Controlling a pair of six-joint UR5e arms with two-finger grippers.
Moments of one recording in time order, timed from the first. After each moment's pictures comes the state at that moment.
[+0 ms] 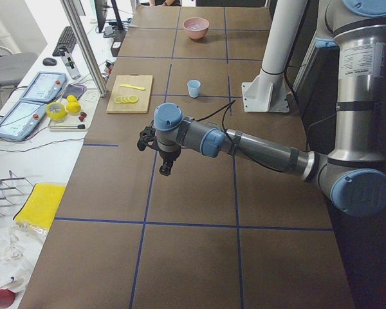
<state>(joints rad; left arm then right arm) -1.54 -1.51 -1.88 -1.43 -2.44 0.15 1.51 -1.66 1.93 -1.70 2.30 -0.02</state>
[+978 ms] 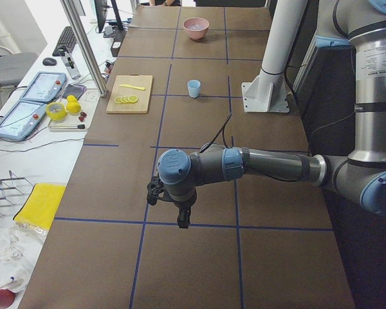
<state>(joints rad) -1.64 -1.44 -1.80 -1.28 -2.41 0.27 1.51 -1.69 1.92 -1.69 2.28 -0.03</state>
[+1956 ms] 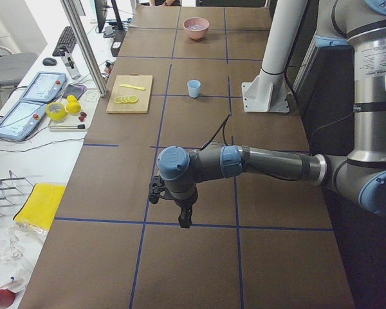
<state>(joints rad) -1.60 -1.45 -1.80 -1.26 -2.36 0.27 1.51 -1.76 1.86 -1.69 2.29 -0.09</state>
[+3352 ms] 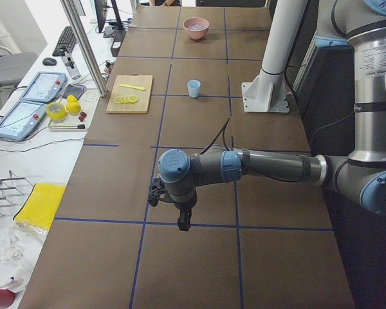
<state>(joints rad) -1.60 -1.44 -1.79 -1.33 -2.36 0.23 1.52 -1.77 1.86 -1.69 2.29 -0.12</state>
